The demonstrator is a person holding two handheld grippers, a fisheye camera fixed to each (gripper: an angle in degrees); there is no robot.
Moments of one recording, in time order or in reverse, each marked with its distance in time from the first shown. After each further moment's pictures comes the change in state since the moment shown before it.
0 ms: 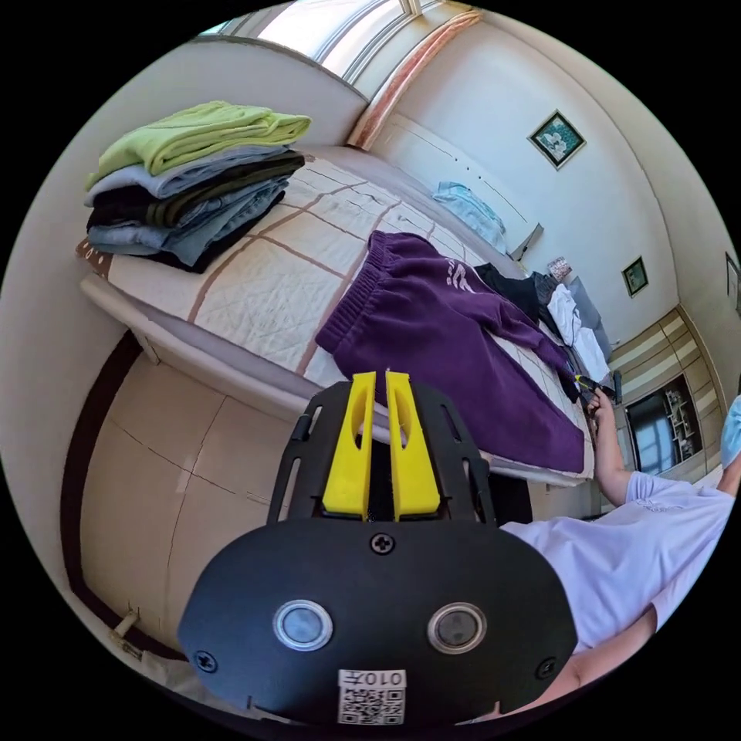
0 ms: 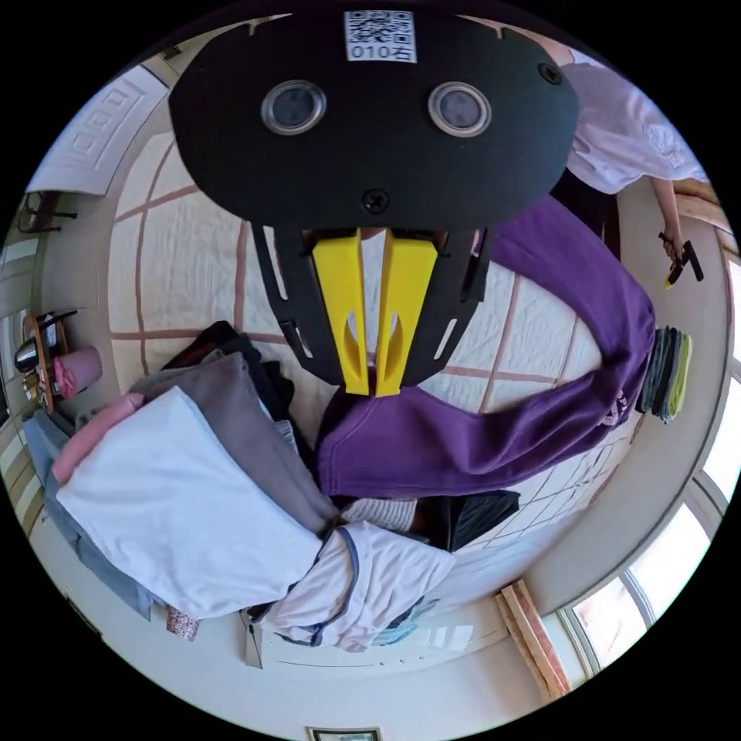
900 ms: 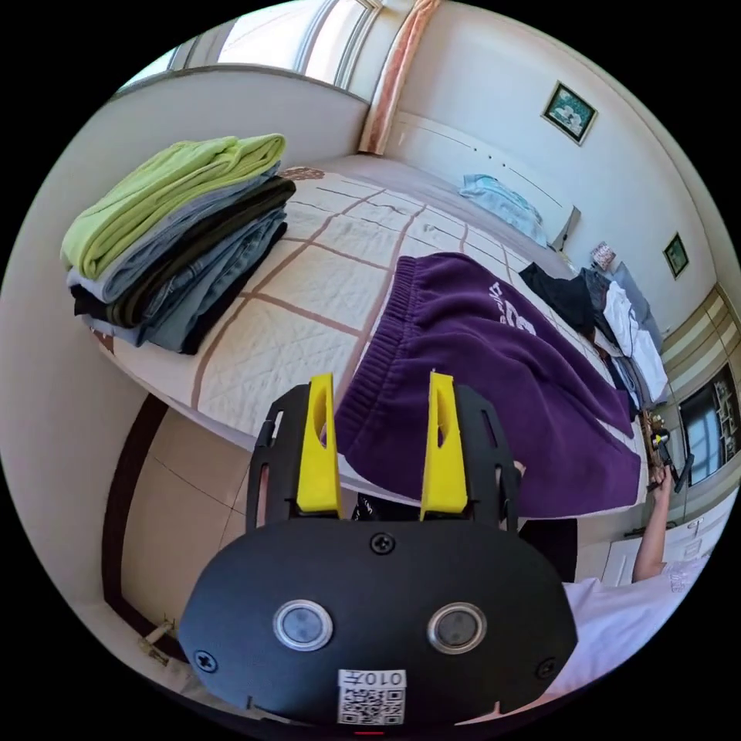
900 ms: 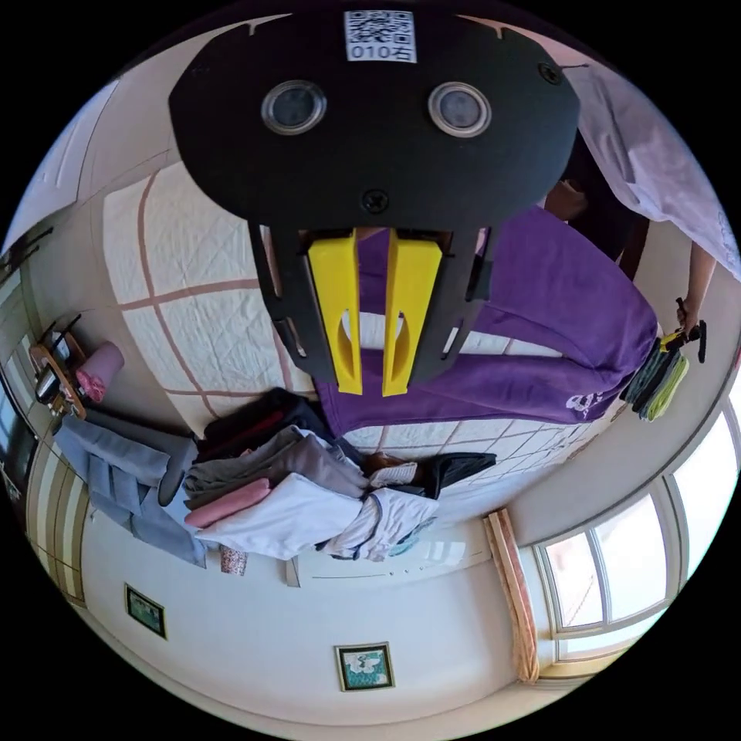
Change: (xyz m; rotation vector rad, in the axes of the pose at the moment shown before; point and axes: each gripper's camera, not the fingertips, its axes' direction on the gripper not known) left arm 0.005 -0.078 0.026 0.017 -0.211 -0.007; right arm -0.018 0.183 -0.032 0.367 0.006 -0.052
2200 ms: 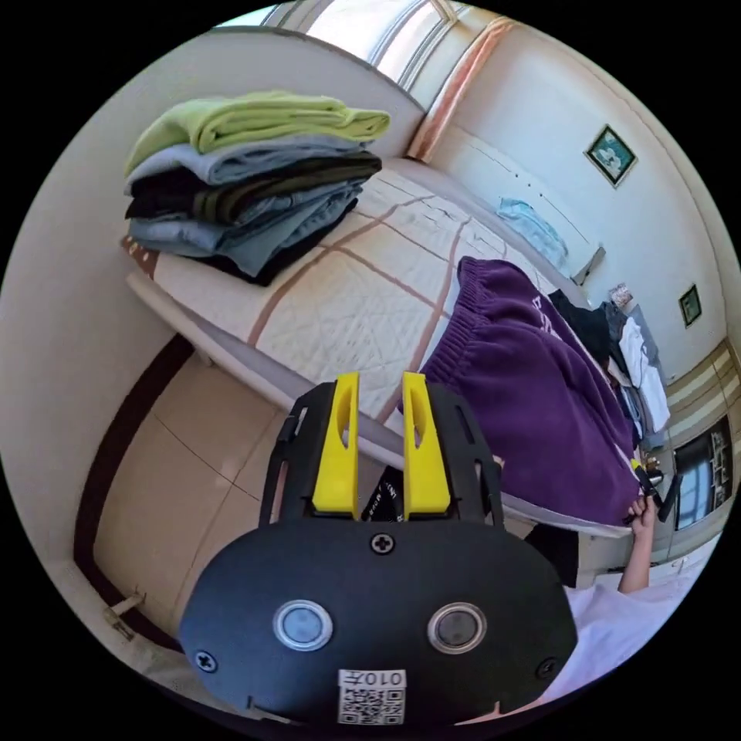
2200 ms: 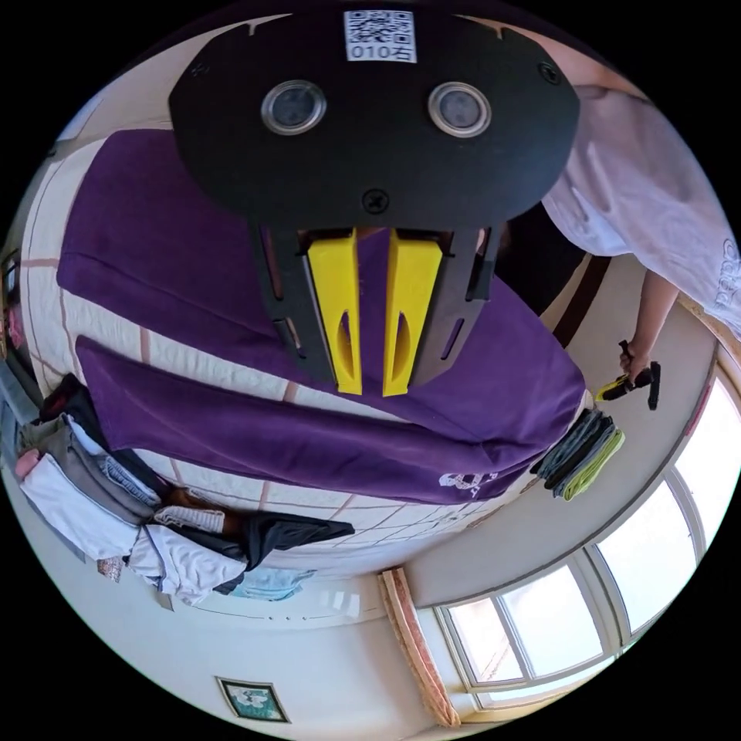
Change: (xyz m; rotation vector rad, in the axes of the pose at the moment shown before) left arm 0.000 0.001 -0.024 0.093 -0.082 -0.059; right arm -0.136 -0.080 0.019 -0.207 -0.248 -0.158
